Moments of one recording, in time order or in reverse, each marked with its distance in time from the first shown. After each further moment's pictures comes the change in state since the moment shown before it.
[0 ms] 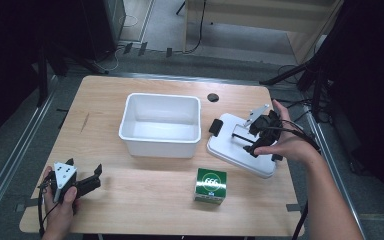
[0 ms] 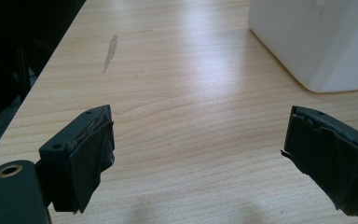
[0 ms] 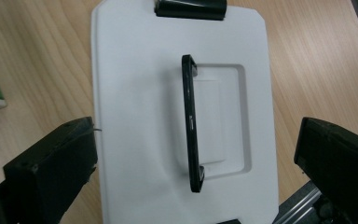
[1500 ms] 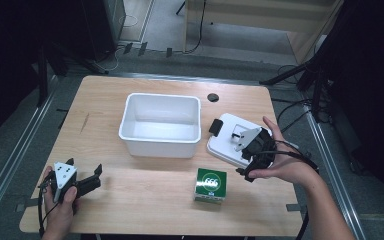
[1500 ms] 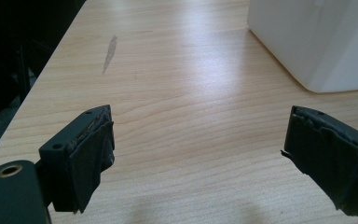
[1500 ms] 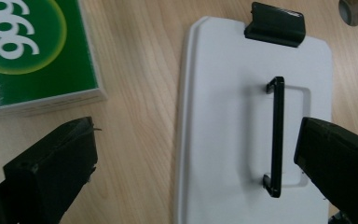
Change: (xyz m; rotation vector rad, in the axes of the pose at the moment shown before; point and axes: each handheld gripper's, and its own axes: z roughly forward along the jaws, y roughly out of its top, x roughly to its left) left arm 0.000 0.000 0.000 -0.001 -0.001 0.003; right arm 0.067 0.000 -0.021 -0.037 0.062 -0.118
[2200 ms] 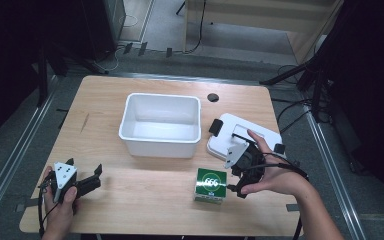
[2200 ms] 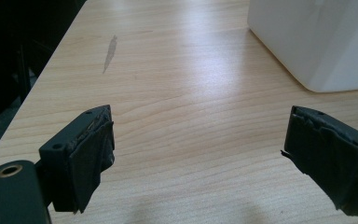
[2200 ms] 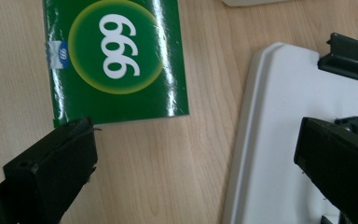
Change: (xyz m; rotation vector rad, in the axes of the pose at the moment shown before) left arm 0.000 0.000 0.000 0.002 0.001 0.002; right arm 0.038 0.011 0.009 -0.021 0.117 -0.092
